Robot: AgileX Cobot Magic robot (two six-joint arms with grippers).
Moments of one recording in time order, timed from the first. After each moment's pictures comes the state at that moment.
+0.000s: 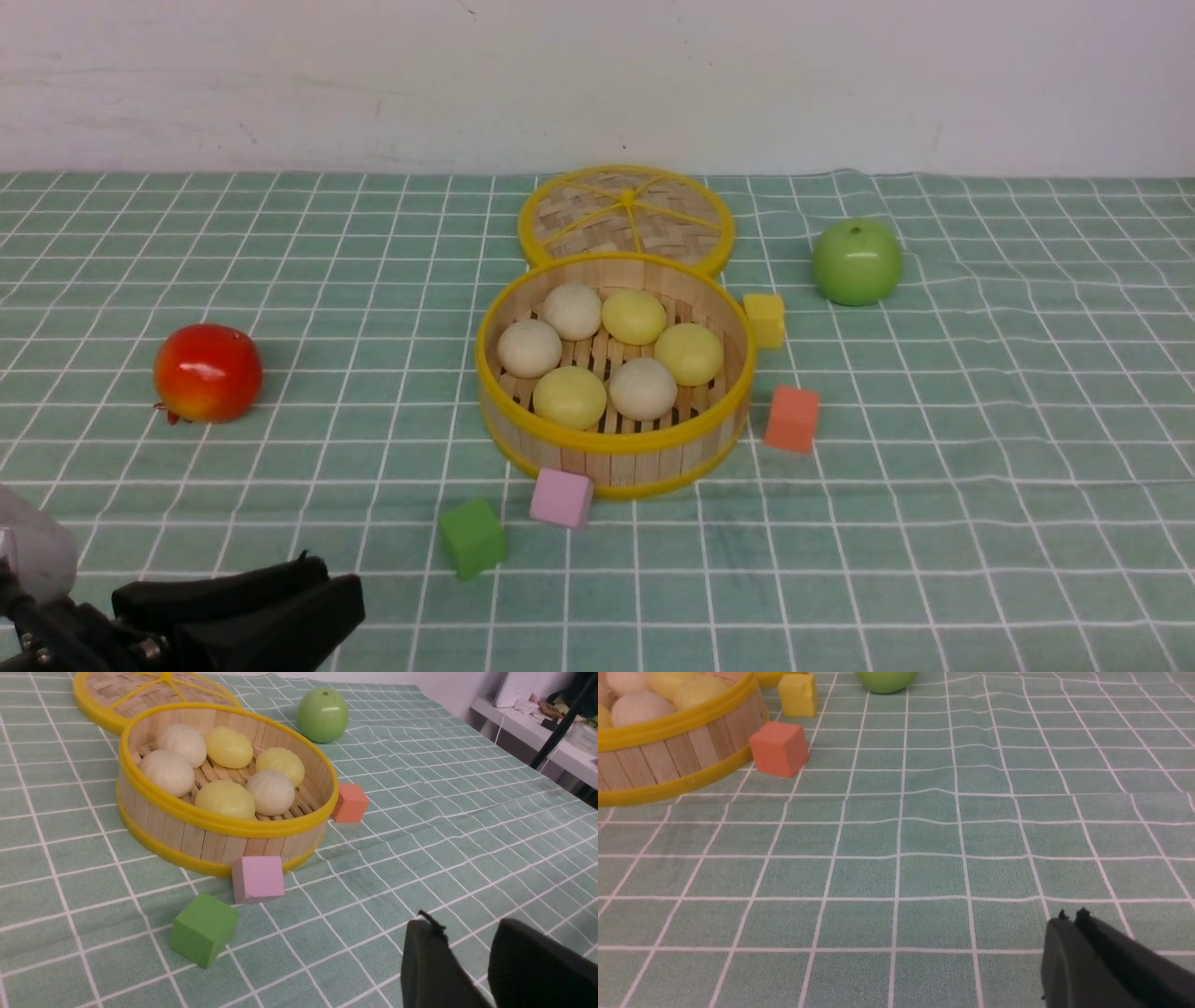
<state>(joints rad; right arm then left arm) 0.03 -0.01 0.02 0.01 0.37 0.07 -0.68 0.60 -0.26 -0.30 -0.06 -0.01</state>
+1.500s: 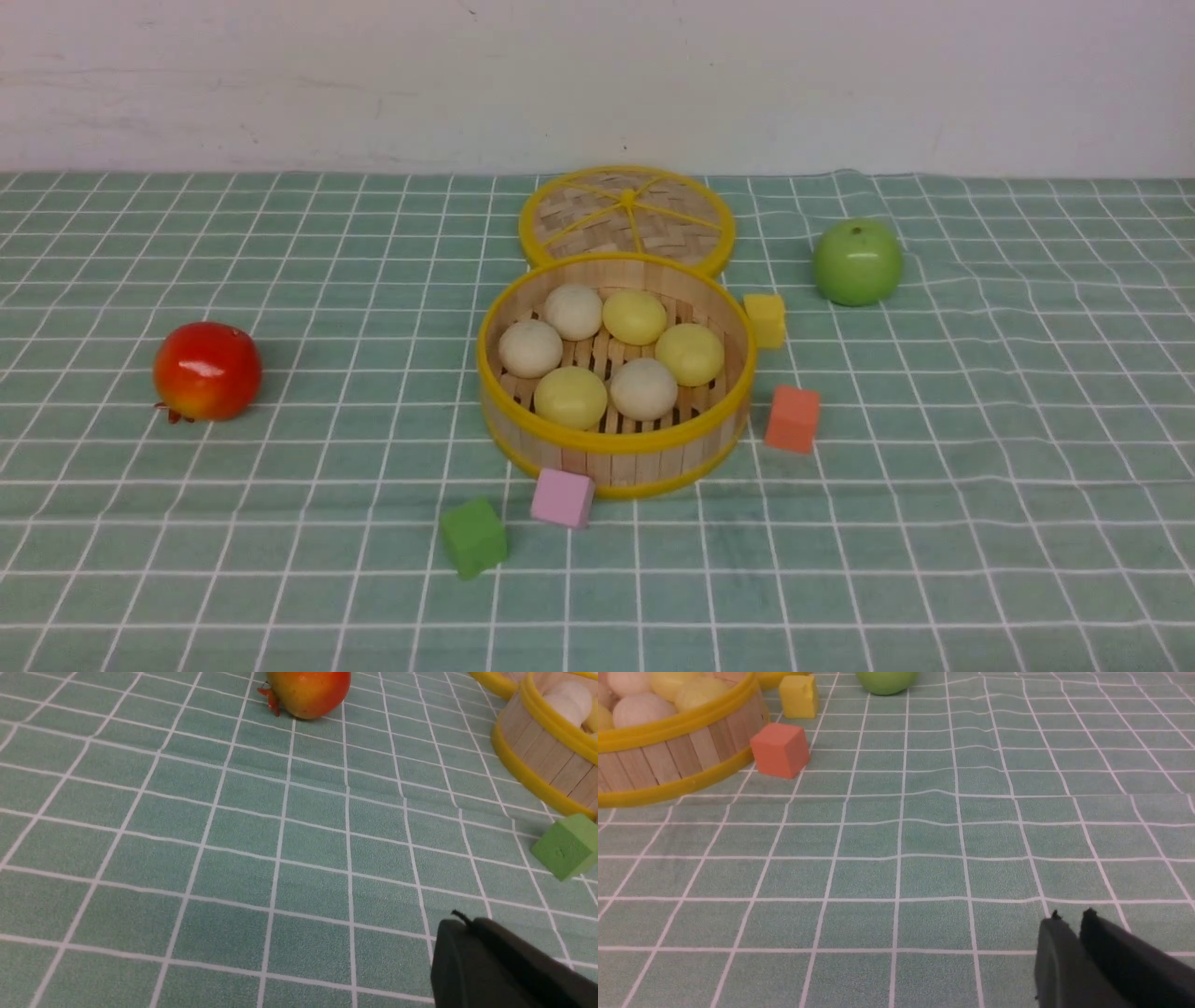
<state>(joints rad) 0.03 -0.01 0.02 0.01 0.38 0.07 -0.02 -0.01 0.03 -0.04 0.38 -0.24</state>
